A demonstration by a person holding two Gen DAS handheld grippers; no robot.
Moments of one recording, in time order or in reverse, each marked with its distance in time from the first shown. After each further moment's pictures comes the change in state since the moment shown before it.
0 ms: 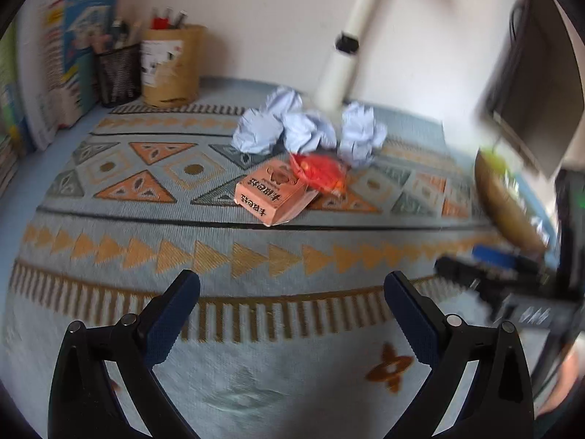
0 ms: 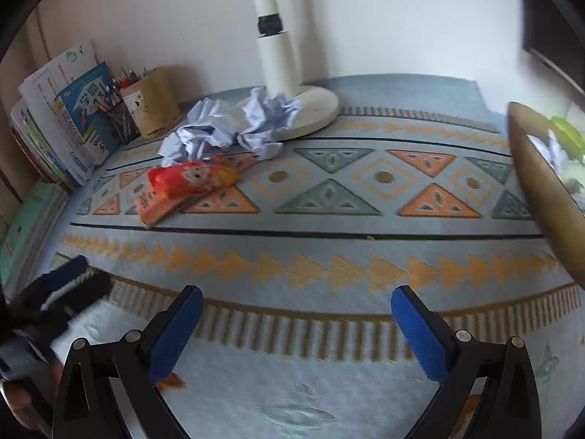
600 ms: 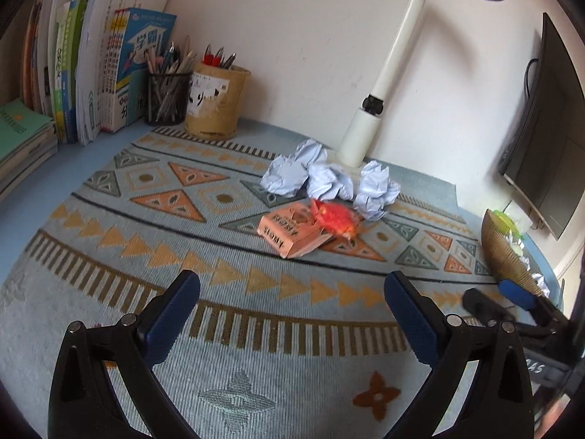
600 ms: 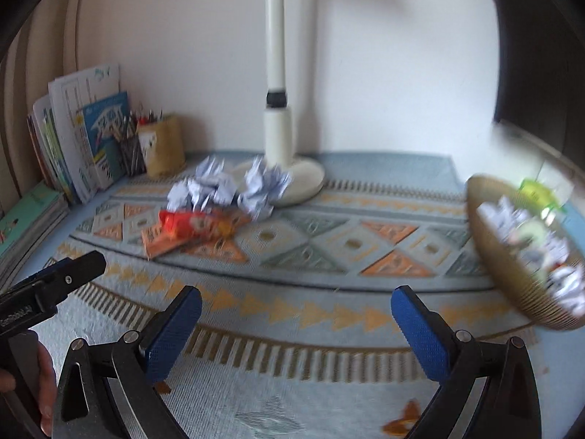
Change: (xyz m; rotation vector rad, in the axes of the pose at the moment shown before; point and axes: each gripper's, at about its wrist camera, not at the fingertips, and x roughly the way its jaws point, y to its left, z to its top) left arm -0.025 -0.003 -0.023 -0.177 -0.262 0.061; right arm -0.028 -0.005 -0.033 -0.114 -0.258 -0.127
